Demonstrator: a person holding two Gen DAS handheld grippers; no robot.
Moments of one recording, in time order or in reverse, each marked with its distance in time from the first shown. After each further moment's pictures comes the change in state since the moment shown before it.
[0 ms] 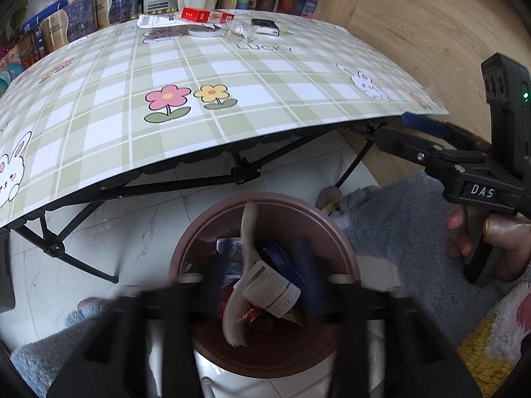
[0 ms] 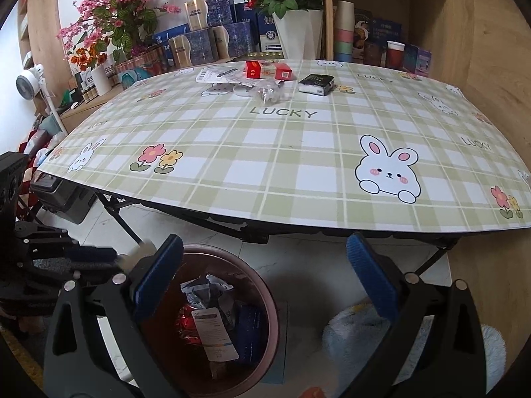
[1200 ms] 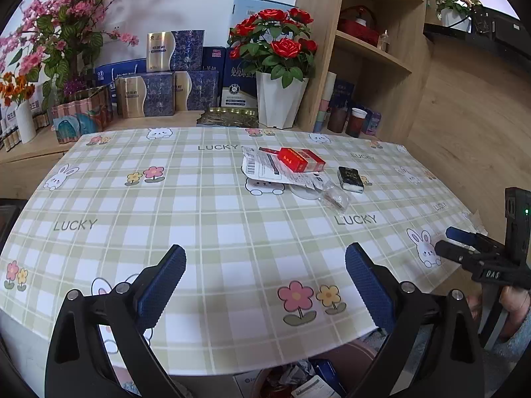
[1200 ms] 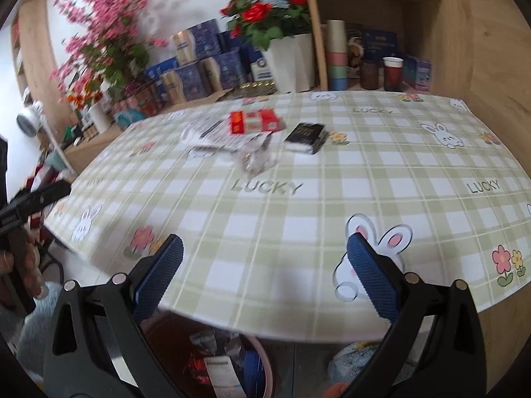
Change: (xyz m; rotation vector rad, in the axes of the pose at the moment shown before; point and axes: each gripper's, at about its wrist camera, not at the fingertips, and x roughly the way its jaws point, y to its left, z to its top) left arm -0.084 0.084 0.116 -0.135 -0.394 0.208; right arm 0.013 -0.049 0.095 0.104 -0.073 0.064
